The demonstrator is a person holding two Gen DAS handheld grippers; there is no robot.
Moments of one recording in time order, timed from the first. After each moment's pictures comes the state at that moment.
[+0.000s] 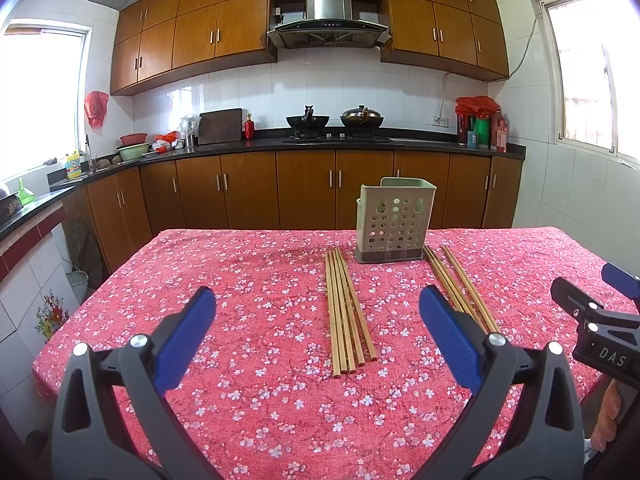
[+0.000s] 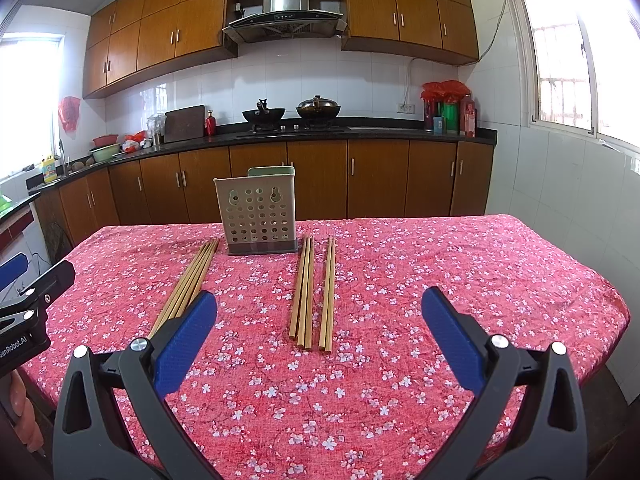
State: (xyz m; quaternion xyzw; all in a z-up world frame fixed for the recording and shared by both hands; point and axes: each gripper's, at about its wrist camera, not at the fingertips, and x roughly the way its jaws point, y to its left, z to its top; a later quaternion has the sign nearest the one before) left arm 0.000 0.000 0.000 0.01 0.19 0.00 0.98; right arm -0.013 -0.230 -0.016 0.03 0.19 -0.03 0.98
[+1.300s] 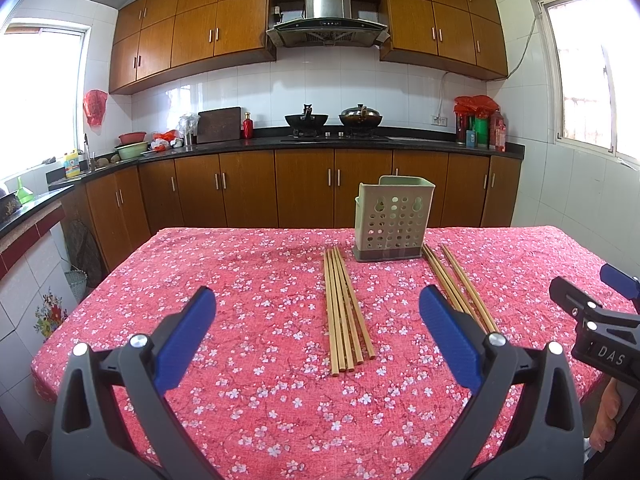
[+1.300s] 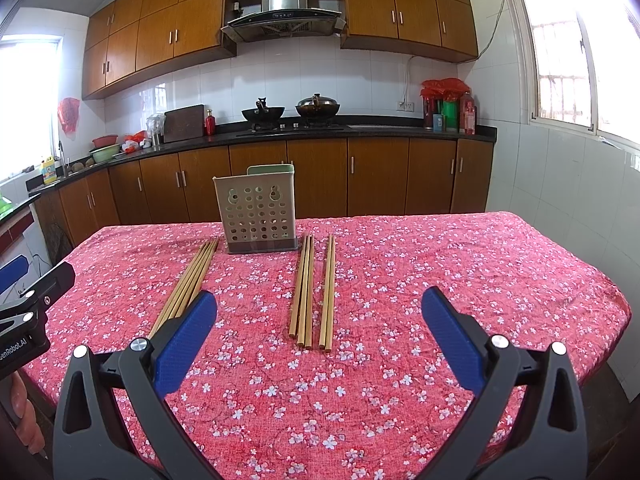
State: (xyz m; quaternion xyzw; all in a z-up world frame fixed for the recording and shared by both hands) left arm -0.003 0.001 0.000 0.01 0.19 0.00 0.98; right arm -0.014 -0.233 -0.019 0.03 0.20 -0.03 0.98
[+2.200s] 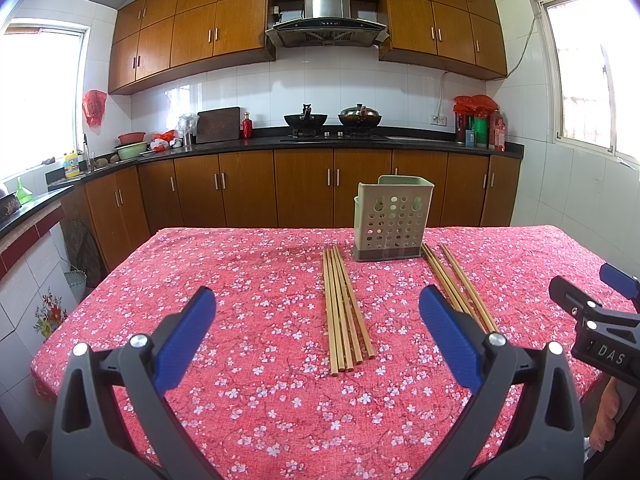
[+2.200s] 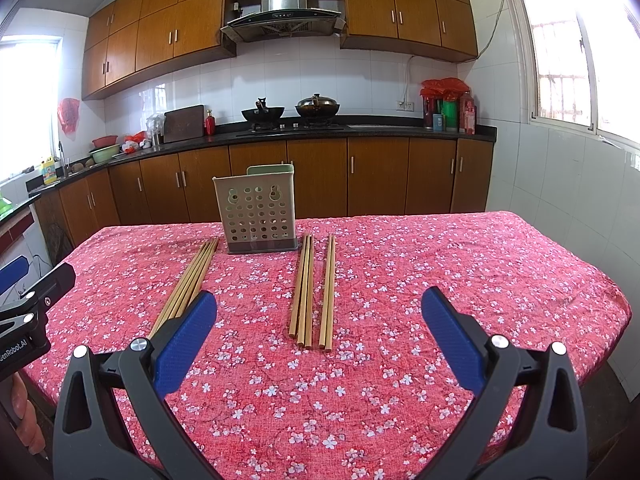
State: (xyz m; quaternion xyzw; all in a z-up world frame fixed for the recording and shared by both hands) left arm -0.003 -0.002 -0.002 0.01 0.19 0.00 0.98; right arm -0.014 -0.233 -0.020 0.03 0.20 -0.03 0.98
